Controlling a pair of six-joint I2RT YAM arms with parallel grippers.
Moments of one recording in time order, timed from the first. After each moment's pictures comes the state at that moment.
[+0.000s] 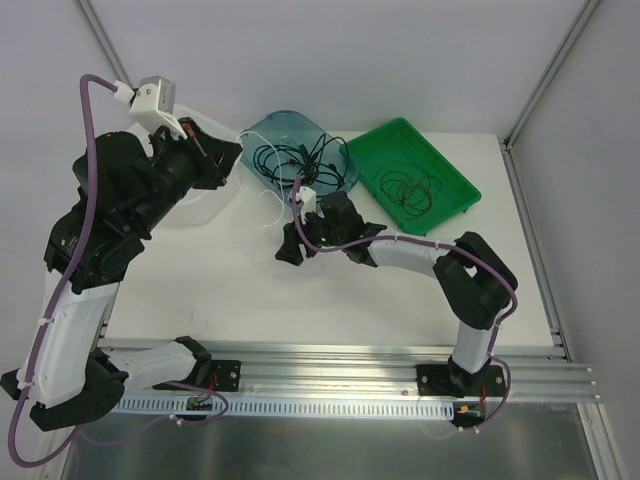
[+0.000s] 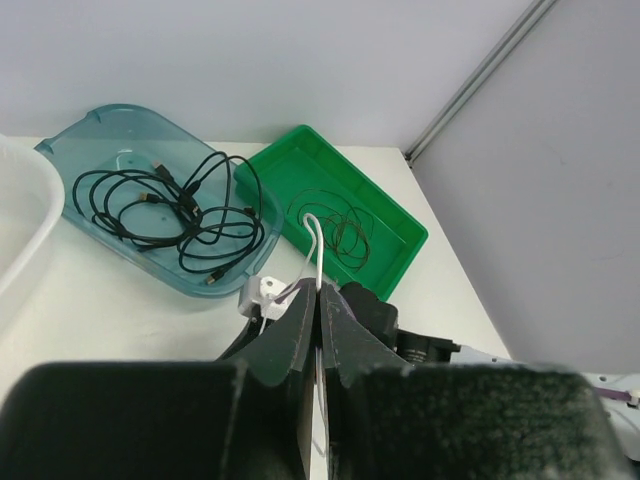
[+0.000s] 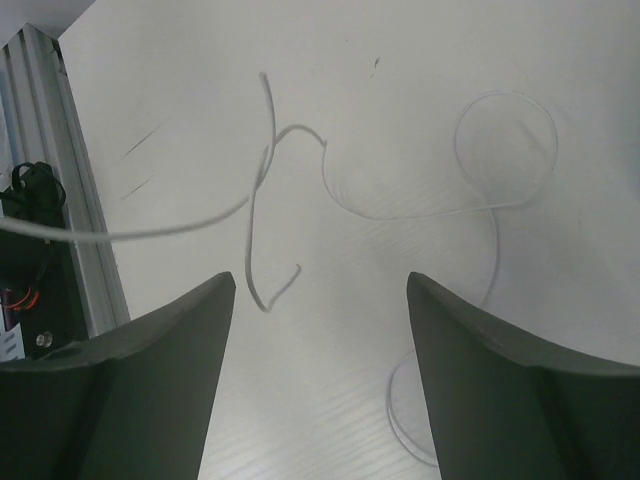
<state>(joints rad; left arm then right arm) -0.61 1.10 1.84 -0.82 -0.18 -0.44 0.83 1.81 1.13 0.22 -0.44 0.22</state>
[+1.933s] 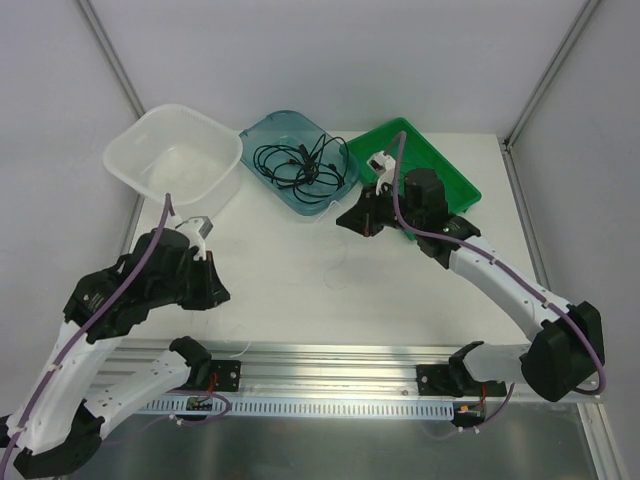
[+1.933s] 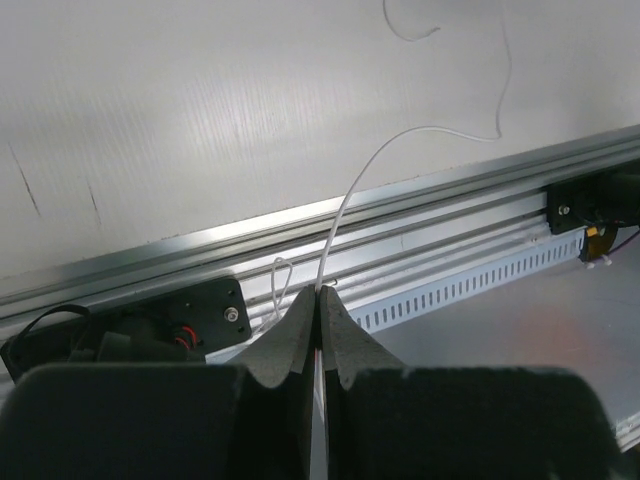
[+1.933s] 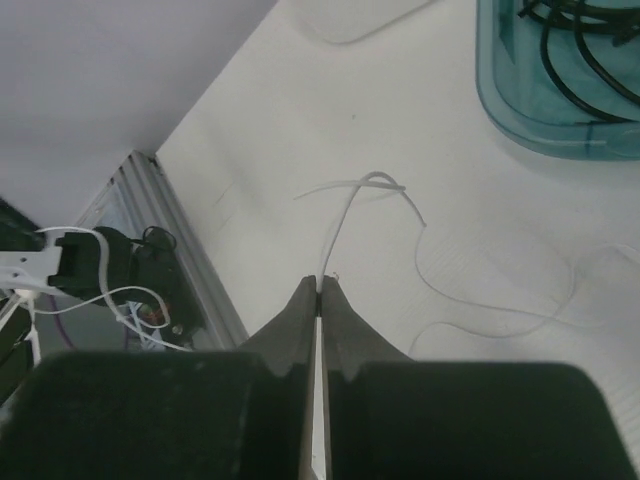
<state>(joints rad) -0.61 0.71 1.23 -1.35 0.03 -0.57 0.57 1.29 1.03 -0.10 -0.51 0.36</state>
